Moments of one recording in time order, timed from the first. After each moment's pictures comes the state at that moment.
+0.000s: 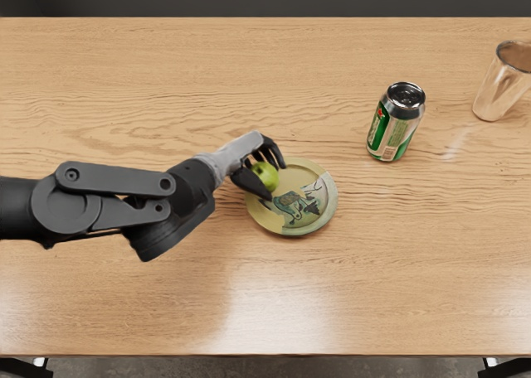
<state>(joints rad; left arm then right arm) -1.35 0.28 0.28 -1.49 0.55 0.61 0.26 -0.04 0.00 -0.16 0.27 -0.27 0.05 -0.16</state>
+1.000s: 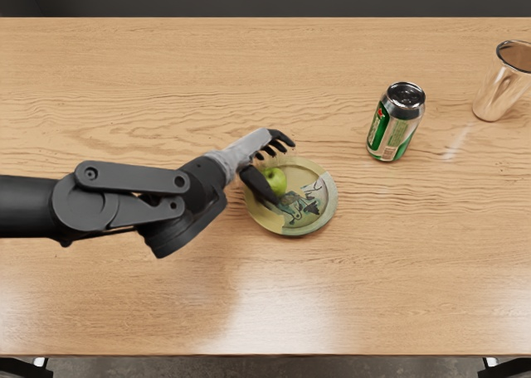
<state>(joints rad) -1.34 0.23 0.27 -1.42 0.54 0.61 0.25 -0.04 0.00 -0.16 0.27 -0.27 0.05 -0.16</state>
